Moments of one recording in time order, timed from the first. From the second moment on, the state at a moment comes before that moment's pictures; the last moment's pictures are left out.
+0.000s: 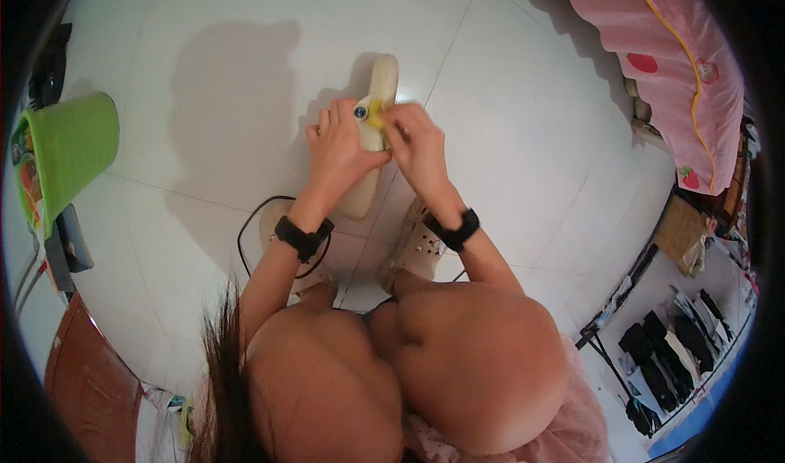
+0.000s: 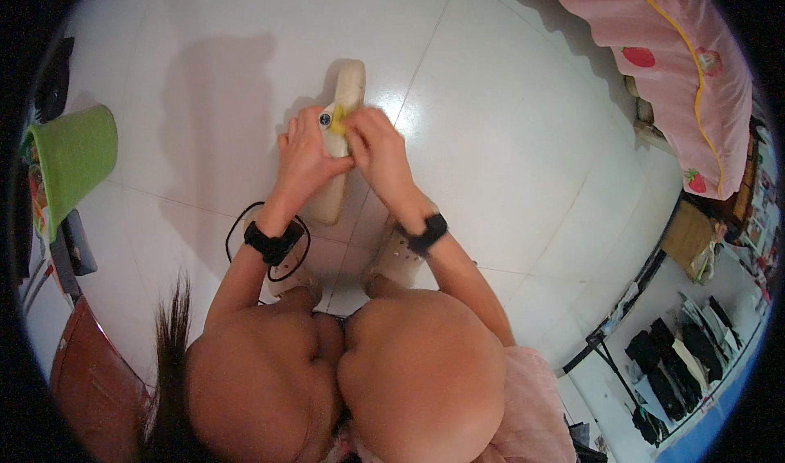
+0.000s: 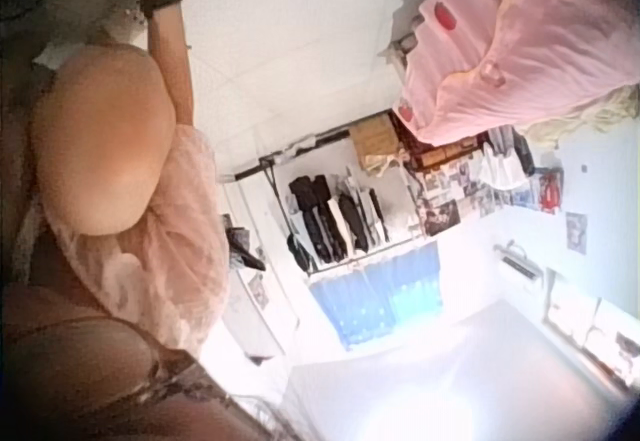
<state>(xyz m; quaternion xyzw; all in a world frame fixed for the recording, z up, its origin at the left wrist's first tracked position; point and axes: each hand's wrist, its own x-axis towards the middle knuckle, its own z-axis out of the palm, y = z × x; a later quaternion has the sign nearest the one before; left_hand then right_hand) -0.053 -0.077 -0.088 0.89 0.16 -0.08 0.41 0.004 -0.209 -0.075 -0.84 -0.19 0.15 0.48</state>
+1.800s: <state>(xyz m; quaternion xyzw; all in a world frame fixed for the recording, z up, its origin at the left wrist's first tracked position) -0.053 -0.089 -0.083 0.92 0.15 -0.05 0.37 0.056 -0.186 -0.090 -0.87 -0.15 0.06 0.47</state>
